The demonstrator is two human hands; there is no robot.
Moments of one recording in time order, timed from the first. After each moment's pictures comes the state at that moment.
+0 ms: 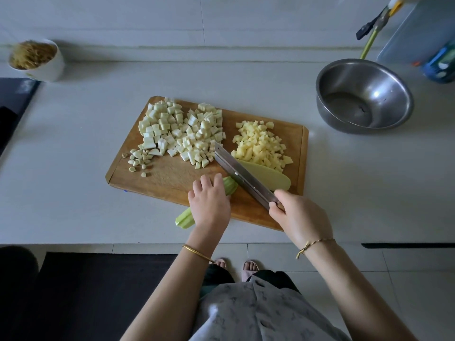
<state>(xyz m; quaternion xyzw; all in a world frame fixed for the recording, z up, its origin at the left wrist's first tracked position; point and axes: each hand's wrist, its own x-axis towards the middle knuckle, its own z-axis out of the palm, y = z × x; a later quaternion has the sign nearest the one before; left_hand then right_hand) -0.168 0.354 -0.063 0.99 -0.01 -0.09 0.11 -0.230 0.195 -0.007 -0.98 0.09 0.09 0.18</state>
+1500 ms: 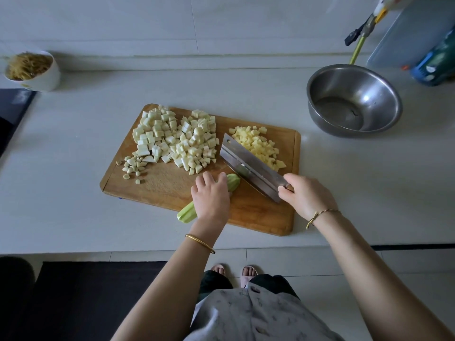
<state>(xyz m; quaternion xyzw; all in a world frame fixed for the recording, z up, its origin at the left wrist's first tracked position) -0.150 0.335 -0.062 0.99 -0.05 -0.10 0.09 -0.193 0.146 -0.016 -0.97 0.10 0.09 0.20</state>
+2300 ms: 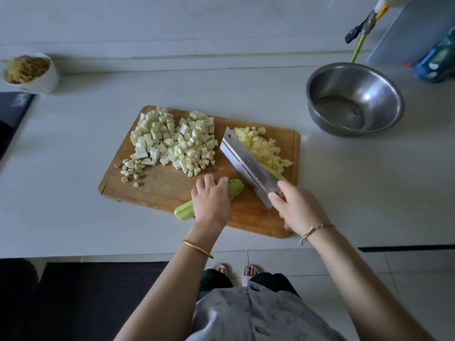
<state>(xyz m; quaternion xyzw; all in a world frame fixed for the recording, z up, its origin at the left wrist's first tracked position) -0.151 0.335 -0.061 0.99 -0.06 -0.11 0.12 -0.206 0.169 -0.007 -0.94 0.12 0.10 0.29</state>
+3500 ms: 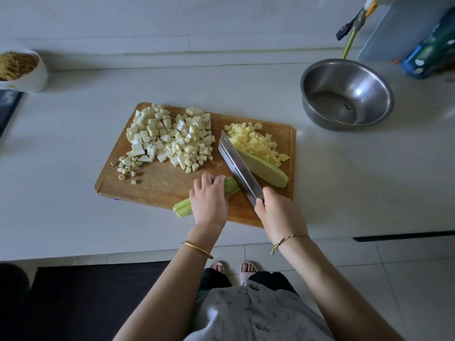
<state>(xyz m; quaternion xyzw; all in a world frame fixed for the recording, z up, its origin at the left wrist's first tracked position) -0.162 0.343 -0.069 0.98 -0.06 -0.06 0.17 -0.224 0.217 -0.013 -0.95 0.17 0.12 0.23</state>
